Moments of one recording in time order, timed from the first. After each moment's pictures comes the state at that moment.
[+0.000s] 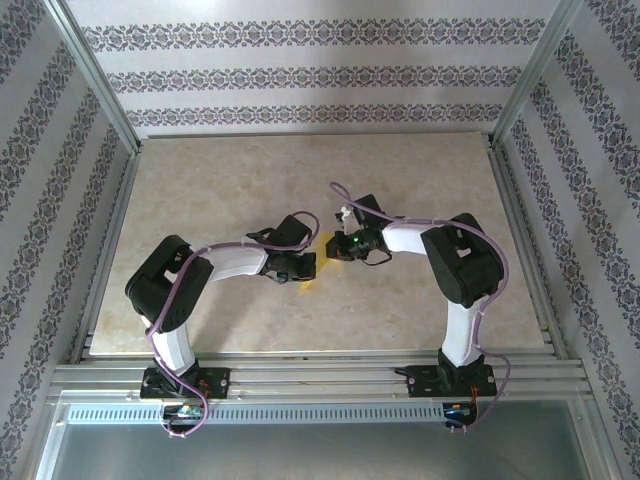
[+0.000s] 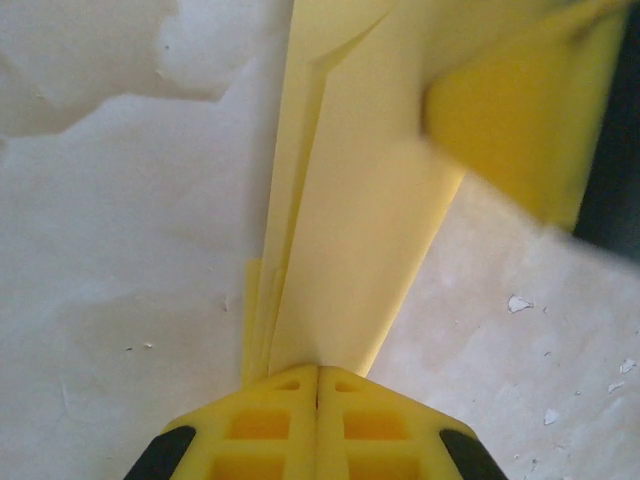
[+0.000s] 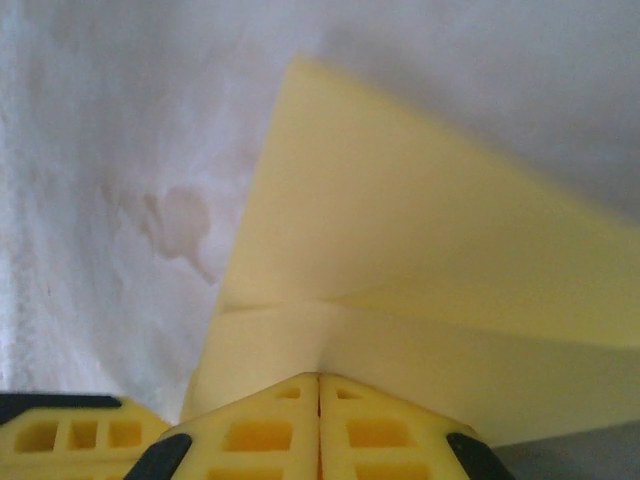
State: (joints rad) left arm -0.64 1.81 0.97 -0.29 0.25 -0.64; right arm 0.43 1.94 1.04 -0.14 -0.58 0.50
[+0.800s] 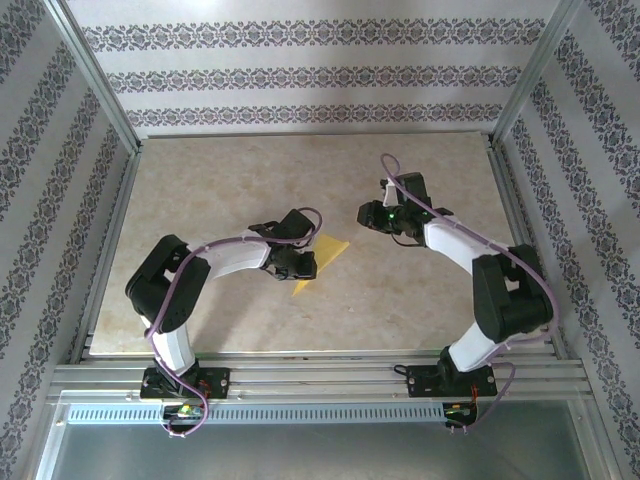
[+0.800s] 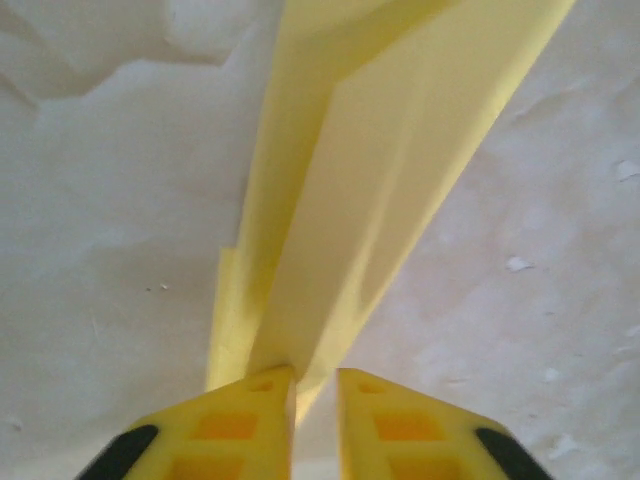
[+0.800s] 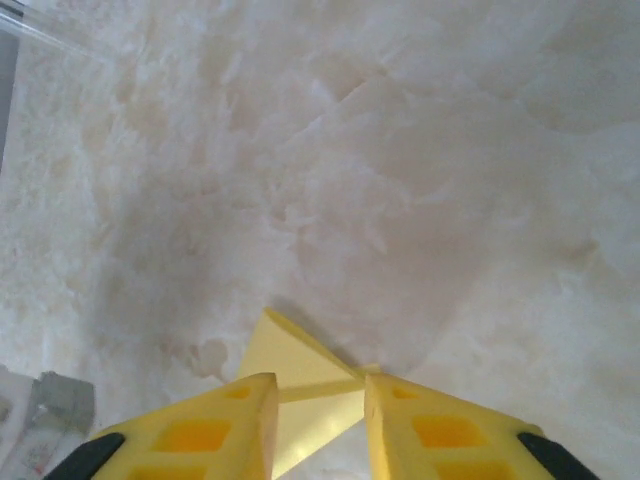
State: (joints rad) left arm -0.65 1.78 1.09 -0.48 0.24 -0.61; right arm 0.27 1.59 0.95 -0.16 -0.41 0.54
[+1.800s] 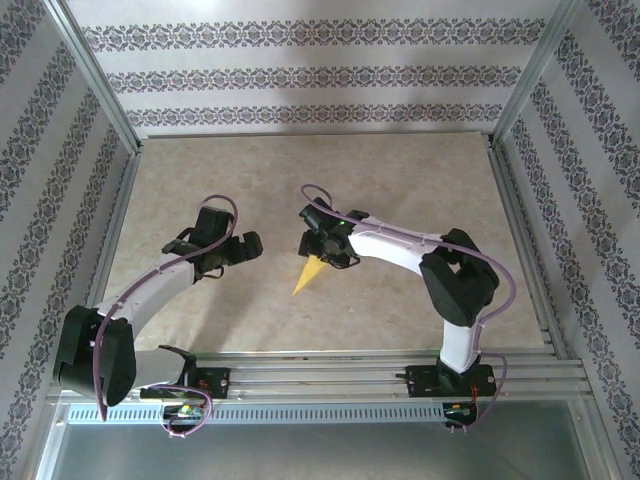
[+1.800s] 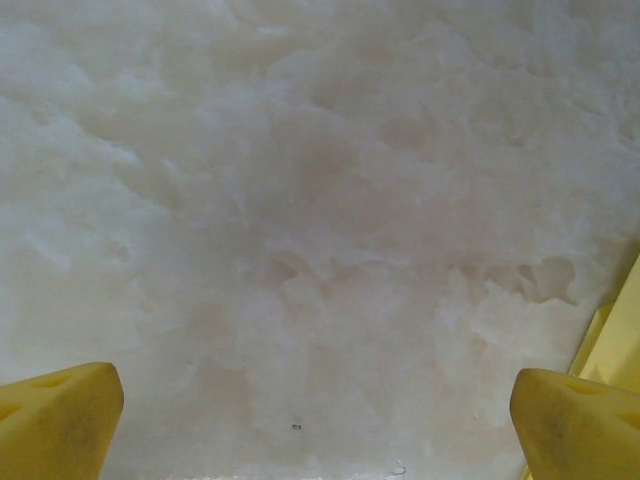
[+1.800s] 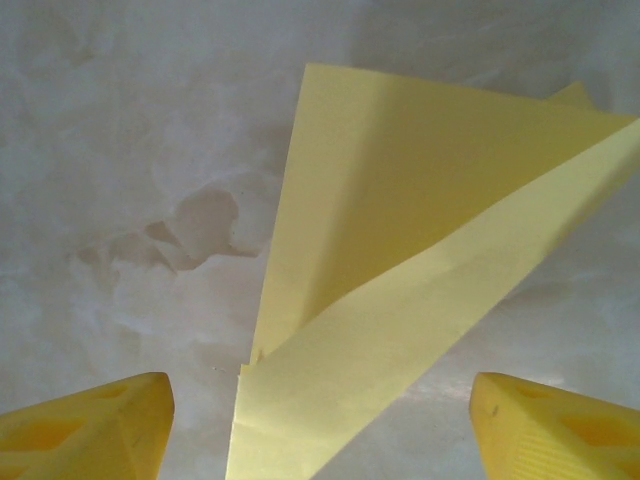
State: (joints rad) left arm -0.27 1.27 0.75 -0.44 0.01 -0.56; right arm 0.77 1.88 1.31 -0.63 0.06 1.00
